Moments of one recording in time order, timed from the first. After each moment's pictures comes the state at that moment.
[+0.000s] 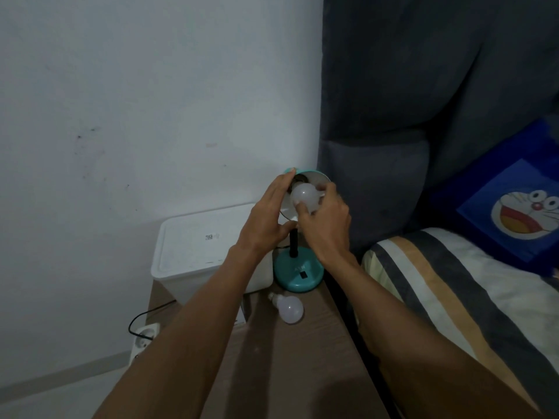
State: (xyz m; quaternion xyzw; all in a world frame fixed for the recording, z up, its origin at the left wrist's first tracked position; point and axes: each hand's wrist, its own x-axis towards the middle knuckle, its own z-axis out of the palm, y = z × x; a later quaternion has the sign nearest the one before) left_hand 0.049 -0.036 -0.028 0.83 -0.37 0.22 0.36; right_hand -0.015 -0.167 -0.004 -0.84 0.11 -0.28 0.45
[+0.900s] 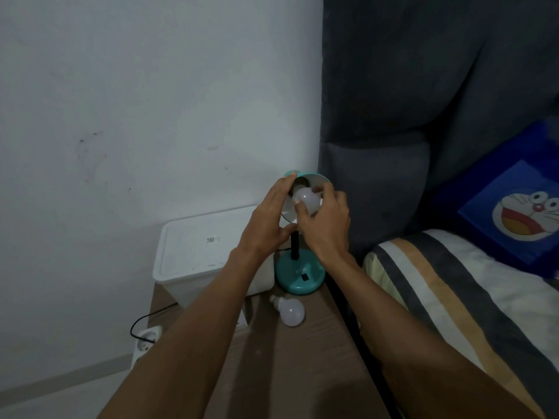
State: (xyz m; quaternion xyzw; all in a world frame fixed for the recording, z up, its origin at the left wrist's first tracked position) left_hand 0.048 -0.035 -0.028 0.83 -0.37 0.22 0.36; right_hand -0.014 -0.164 -0.001 -0.84 0.11 -0.28 0.45
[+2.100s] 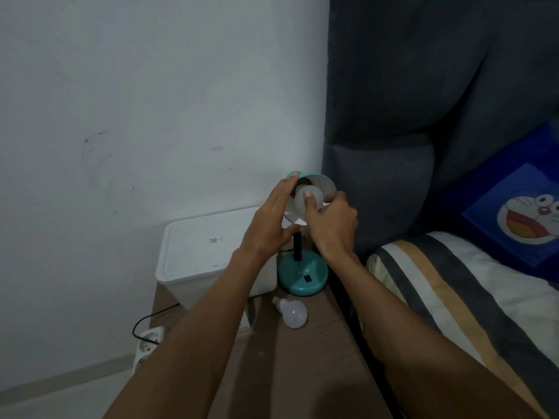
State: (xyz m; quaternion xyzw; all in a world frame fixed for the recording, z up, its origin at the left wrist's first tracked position) left_hand 0.051 -0.032 -0.030 0.83 -0.37 0.22 0.36; right_hand -0.008 -0.165 0.003 -0.82 0.20 -0.25 0.47
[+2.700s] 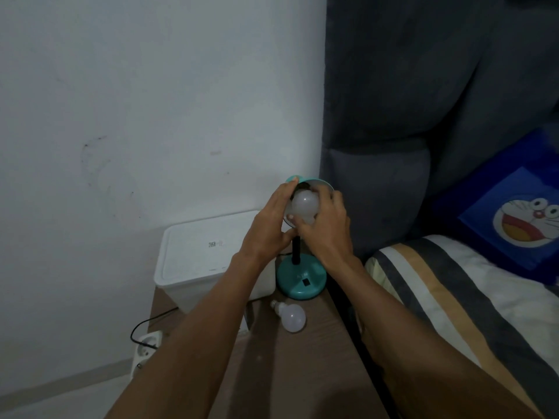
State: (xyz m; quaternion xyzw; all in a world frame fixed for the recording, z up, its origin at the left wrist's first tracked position) left_hand 0.051 -0.034 -0.030 0.83 -0.36 0.20 0.37; right_hand -0.010 -0.168 -0.003 -0.87 0.06 -0.27 0.40
